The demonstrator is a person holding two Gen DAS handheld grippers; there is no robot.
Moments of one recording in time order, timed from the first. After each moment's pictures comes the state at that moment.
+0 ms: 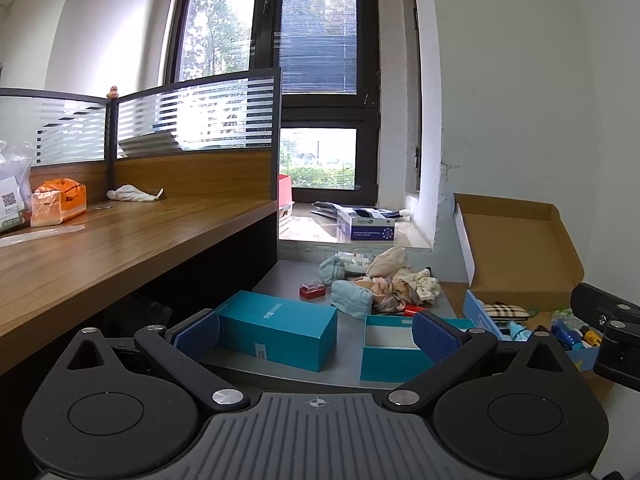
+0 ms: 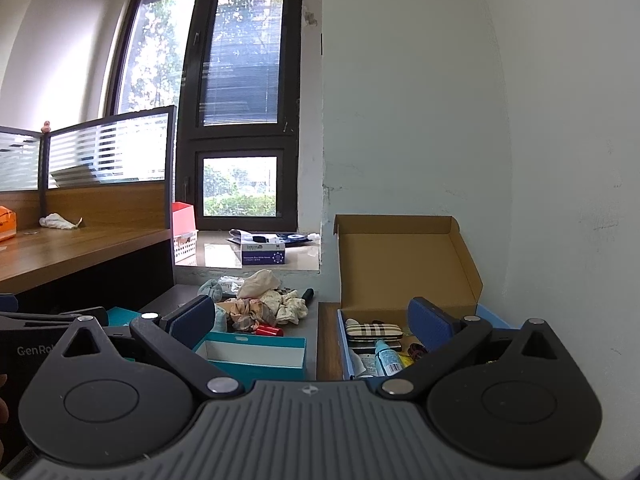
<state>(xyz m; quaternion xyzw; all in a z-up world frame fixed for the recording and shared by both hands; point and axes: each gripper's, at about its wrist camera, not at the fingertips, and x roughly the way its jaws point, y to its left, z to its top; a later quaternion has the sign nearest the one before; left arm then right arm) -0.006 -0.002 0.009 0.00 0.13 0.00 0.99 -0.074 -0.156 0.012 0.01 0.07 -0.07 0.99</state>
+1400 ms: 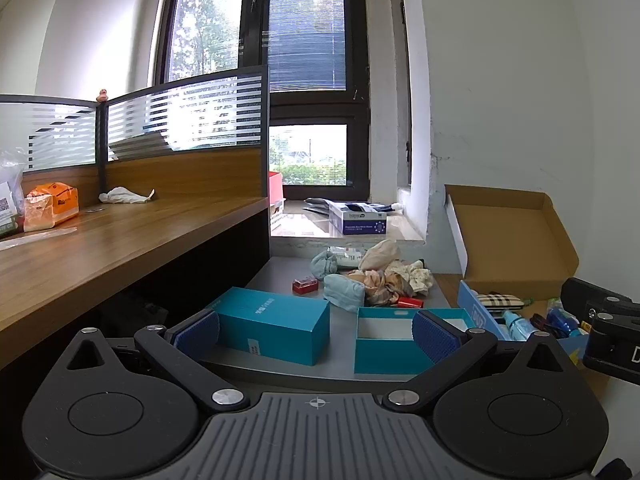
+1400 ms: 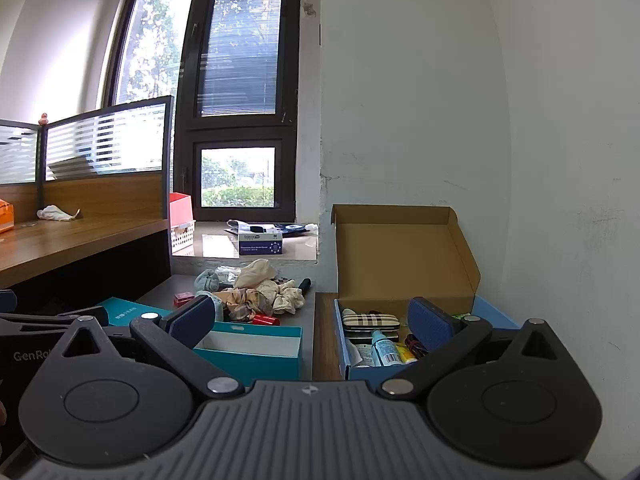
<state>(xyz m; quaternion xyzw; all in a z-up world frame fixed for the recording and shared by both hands) -0.009 0.003 0.002 0.01 0.13 -0.01 0.99 -0.078 -0.161 0.021 0.01 0.09 -0.08 0.99</state>
